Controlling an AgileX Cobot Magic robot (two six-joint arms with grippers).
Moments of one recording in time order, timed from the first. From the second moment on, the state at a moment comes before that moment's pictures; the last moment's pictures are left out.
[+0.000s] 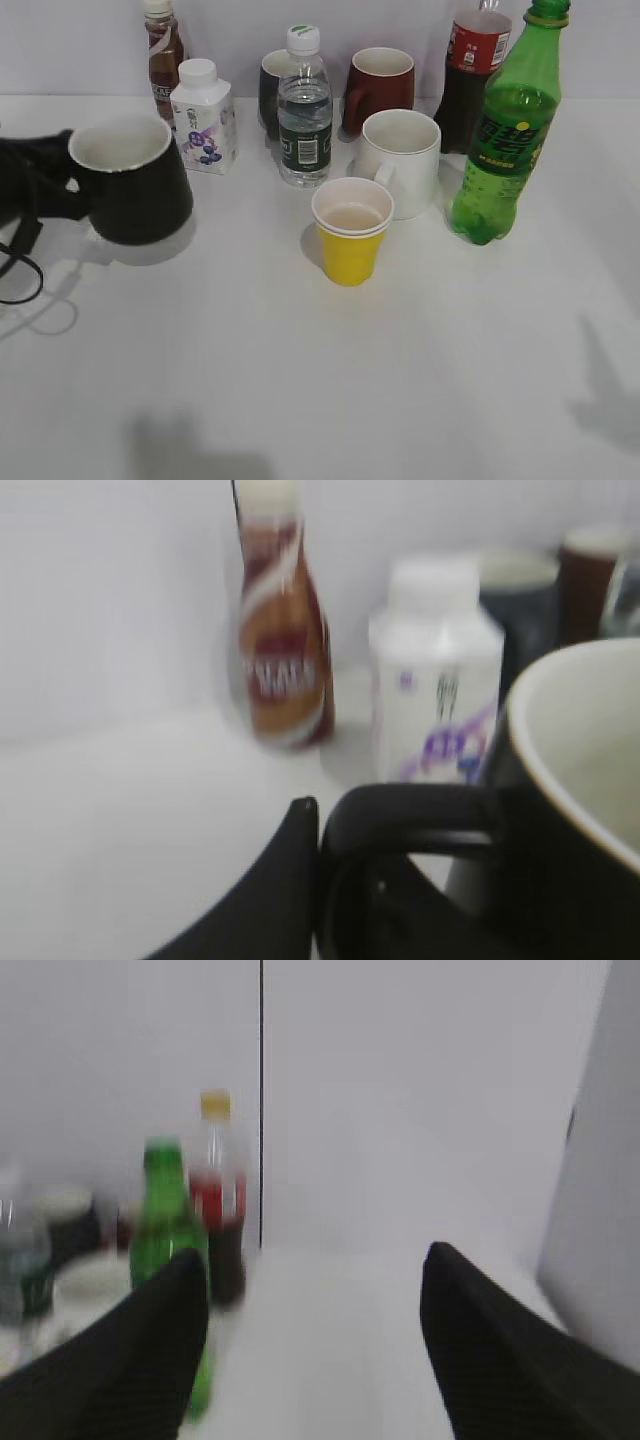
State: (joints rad) left arm -0.11 1.68 -0.46 0.32 -0.99 -0.10; right arm 0.08 0.10 -0.50 0.00 0.33 -0.05
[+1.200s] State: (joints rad) left arm -0.11 1.36 -0.45 0.35 -0.77 -0.10; right arm 0.08 1.47 -0.34 -0.50 -0.93 0.30
